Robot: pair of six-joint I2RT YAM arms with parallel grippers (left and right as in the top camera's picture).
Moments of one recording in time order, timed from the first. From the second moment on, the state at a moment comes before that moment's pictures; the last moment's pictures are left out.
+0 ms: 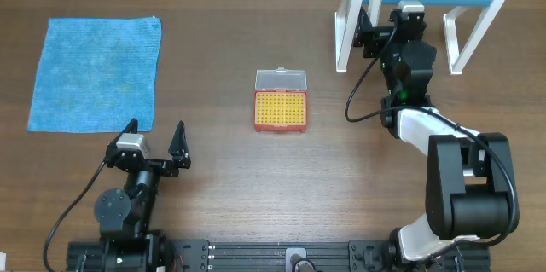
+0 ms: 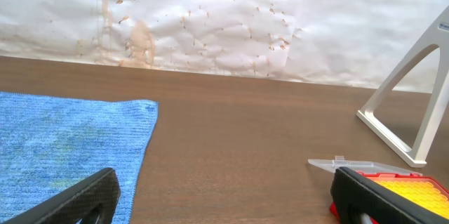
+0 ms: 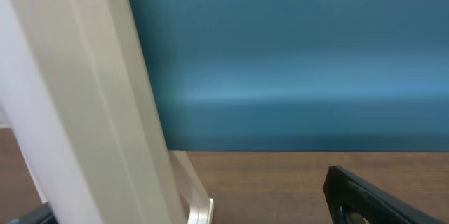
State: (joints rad) left arm 0.08 0.01 0.01 -0.06 0.19 -0.14; right arm 0.02 1.75 0.75 0.92 -0.10 0.12
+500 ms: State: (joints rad) left arm 0.08 0.01 0.01 -0.06 0.19 -0.14; right arm 0.02 1.76 0.75 0.91 -0.17 0.16
